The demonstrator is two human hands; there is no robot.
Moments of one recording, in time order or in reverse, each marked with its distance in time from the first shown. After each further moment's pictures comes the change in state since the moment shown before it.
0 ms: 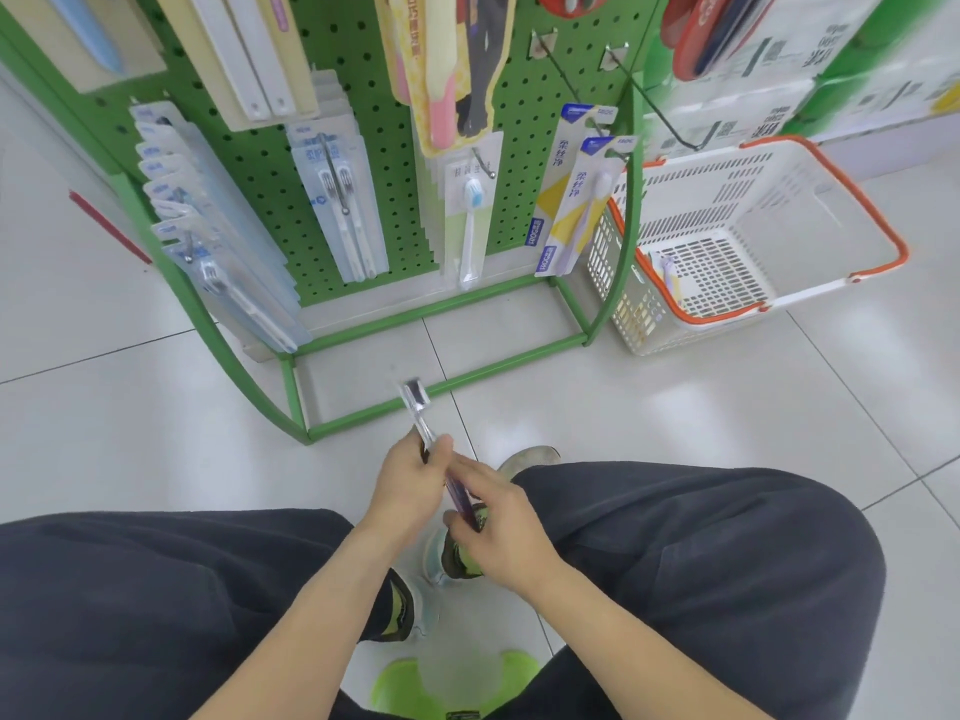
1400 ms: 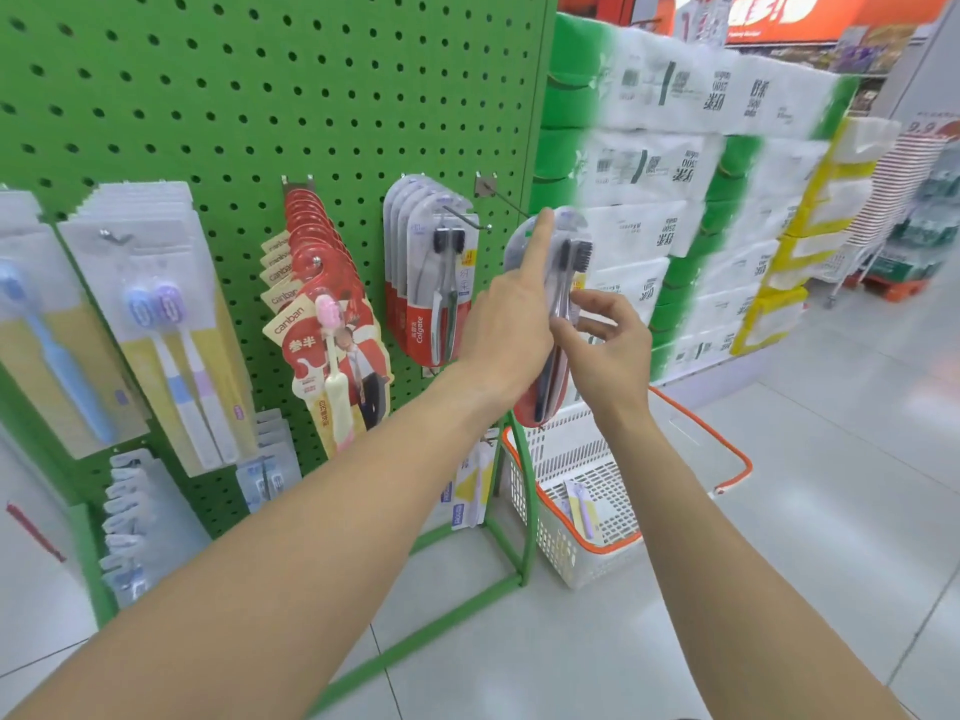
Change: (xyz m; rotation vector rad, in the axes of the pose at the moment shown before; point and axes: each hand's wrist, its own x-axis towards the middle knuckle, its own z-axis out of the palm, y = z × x) left_hand -0.036 0.408 0.099 0.602 0.237 1.201; right_hand 0.123 -0.220 -0.340 0.260 0.989 -0.405
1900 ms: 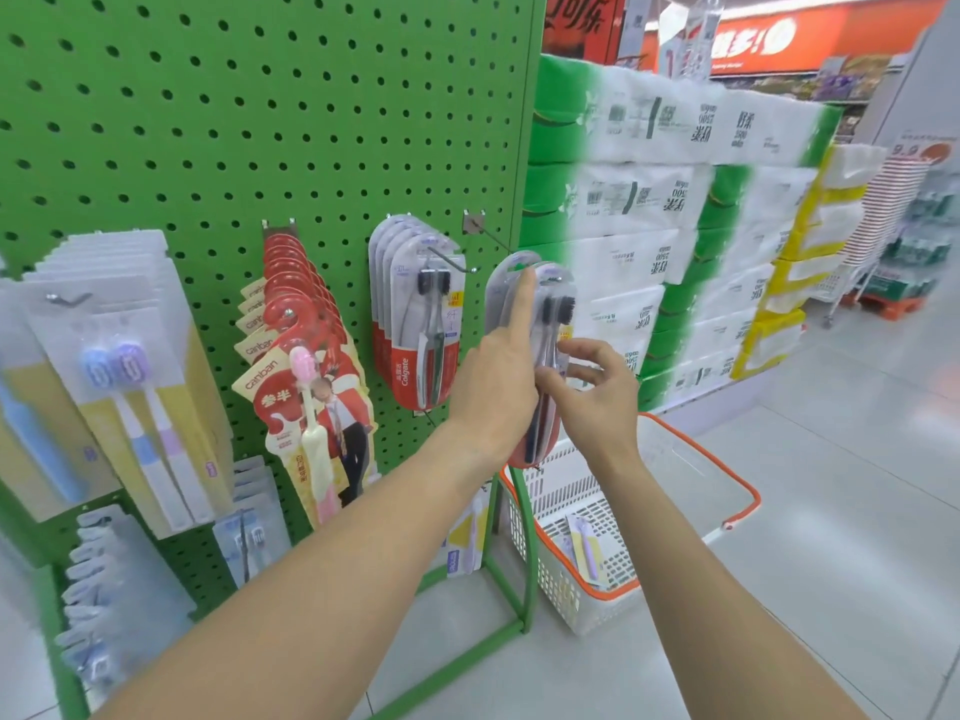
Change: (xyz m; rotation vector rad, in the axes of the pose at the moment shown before) left_hand 0.010 -0.021 0.030 0.078 0.003 -0.001; right_hand 0.015 0.028 0.002 -0.031 -0.009 0.017
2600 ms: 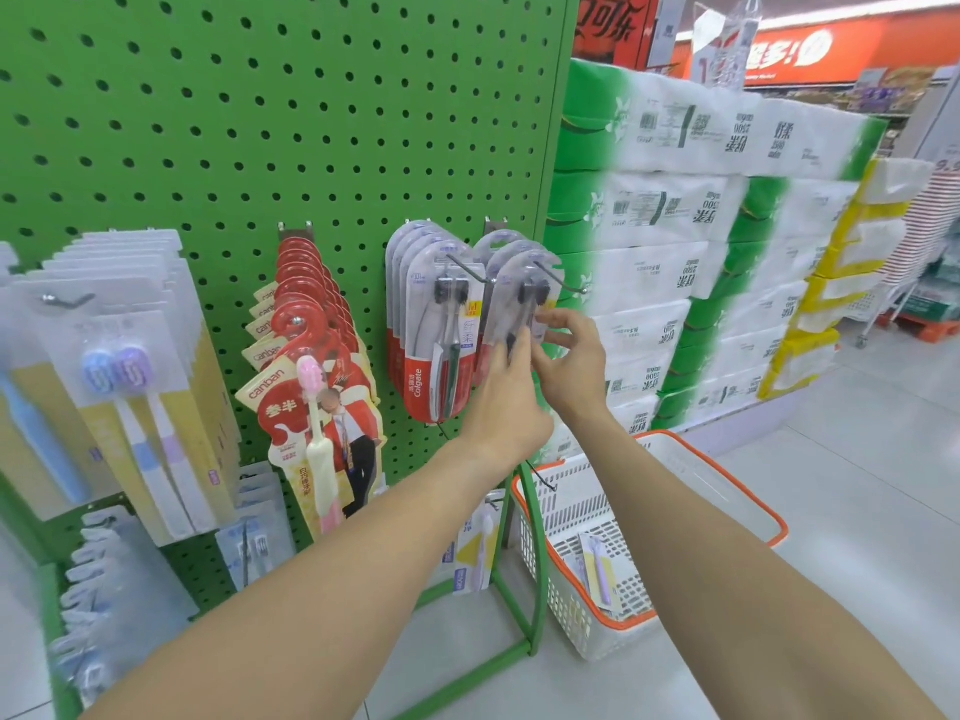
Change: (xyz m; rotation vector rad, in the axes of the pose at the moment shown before) left_hand 0.013 -0.030 0.029 -0.153 -0.218 -0.170; right_hand 0.070 0.028 0.056 -0.139 -0.098 -0.206
